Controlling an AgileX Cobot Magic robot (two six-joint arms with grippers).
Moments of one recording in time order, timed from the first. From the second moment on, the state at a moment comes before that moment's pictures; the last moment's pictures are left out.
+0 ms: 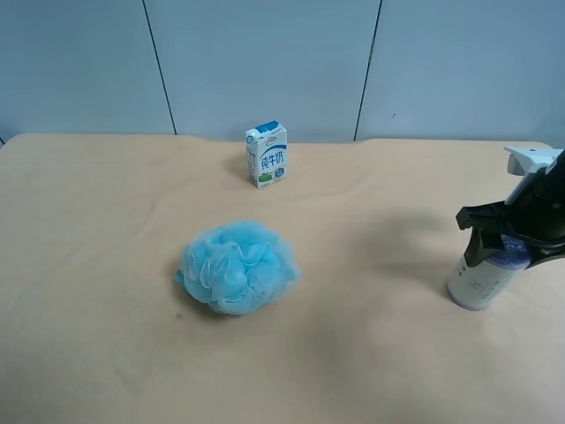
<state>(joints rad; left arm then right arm) 0.06 0.00 -0.51 0.02 1.05 -0.02 -0.03 1.54 -0.77 0.11 0.74 0.03</state>
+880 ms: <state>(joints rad) 0.06 0.00 -0.51 0.02 1.05 -0.02 -0.03 1.27 -0.77 0.15 0.83 0.01</state>
